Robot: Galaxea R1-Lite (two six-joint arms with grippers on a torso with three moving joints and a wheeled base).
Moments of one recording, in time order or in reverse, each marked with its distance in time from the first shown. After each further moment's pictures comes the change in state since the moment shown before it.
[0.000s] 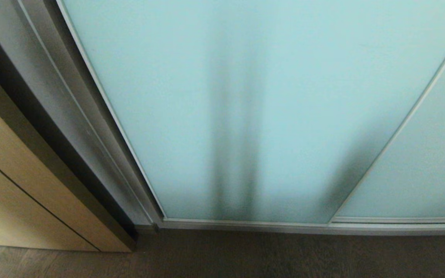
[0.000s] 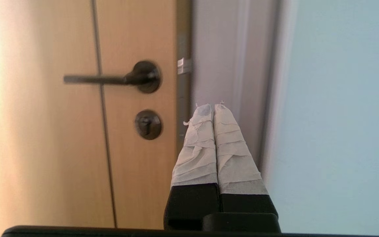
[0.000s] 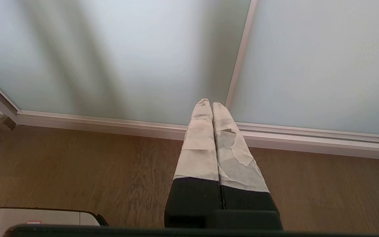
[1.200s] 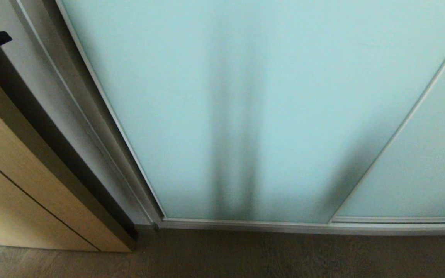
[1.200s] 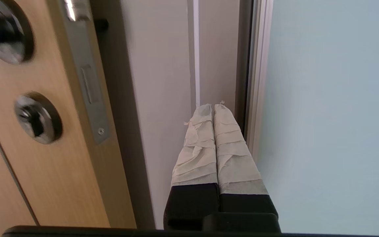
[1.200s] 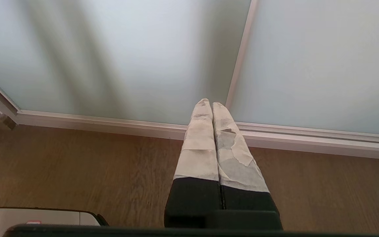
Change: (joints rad) left arm -0.024 0.475 -0.202 -0.123 -0.036 -0.010; right arm 0.000 0.000 0.000 0.000 0.000 0.000
